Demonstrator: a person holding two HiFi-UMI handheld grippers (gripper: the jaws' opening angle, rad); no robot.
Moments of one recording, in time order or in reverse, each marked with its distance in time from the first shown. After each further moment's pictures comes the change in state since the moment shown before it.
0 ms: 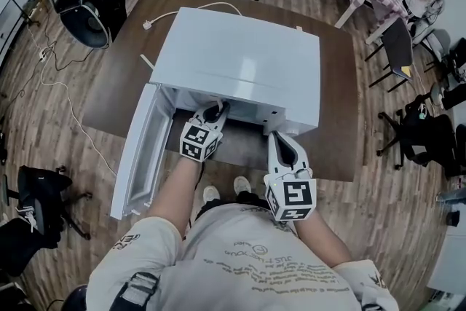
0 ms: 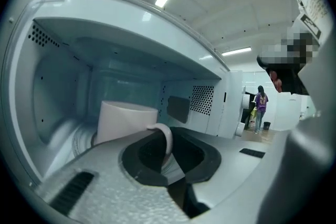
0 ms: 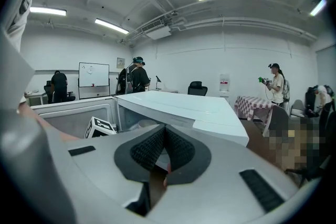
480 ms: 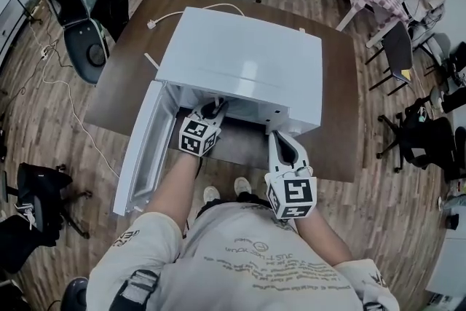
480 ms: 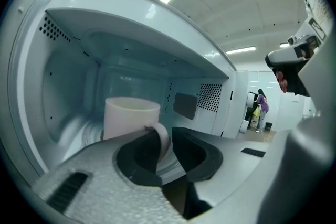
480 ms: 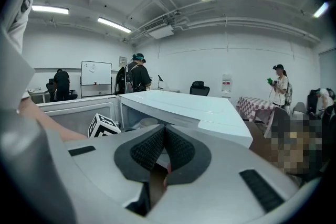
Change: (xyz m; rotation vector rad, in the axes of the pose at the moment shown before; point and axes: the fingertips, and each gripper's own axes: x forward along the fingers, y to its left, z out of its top) left arm -0.006 0.022 -0.007 -0.030 0.033 0.025; right arm 0.002 0.010 -0.001 -0.024 0.009 0.016
